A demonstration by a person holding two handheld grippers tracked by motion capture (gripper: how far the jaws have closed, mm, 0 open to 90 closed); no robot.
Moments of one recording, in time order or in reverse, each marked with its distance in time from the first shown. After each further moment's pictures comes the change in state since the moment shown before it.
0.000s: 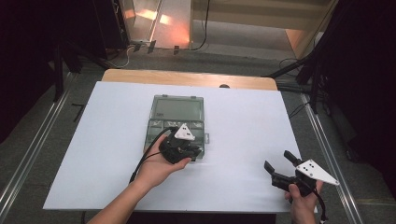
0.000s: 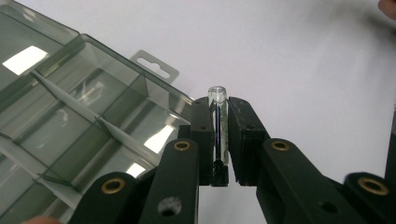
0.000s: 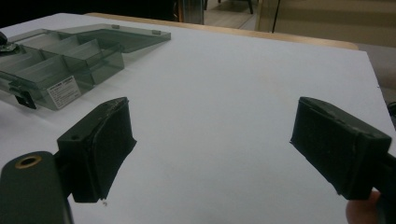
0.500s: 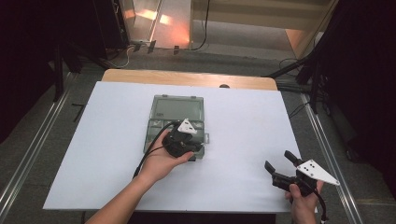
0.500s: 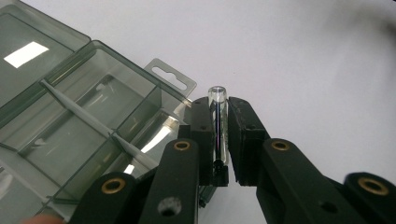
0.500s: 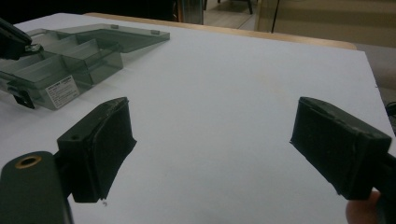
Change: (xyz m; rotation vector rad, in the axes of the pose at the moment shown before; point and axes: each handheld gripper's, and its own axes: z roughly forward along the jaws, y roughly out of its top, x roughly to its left) left arm 0.012 0.007 0.016 0.010 0.008 -0.025; right arm -0.001 0.000 -0.001 -0.002 -0.003 0.002
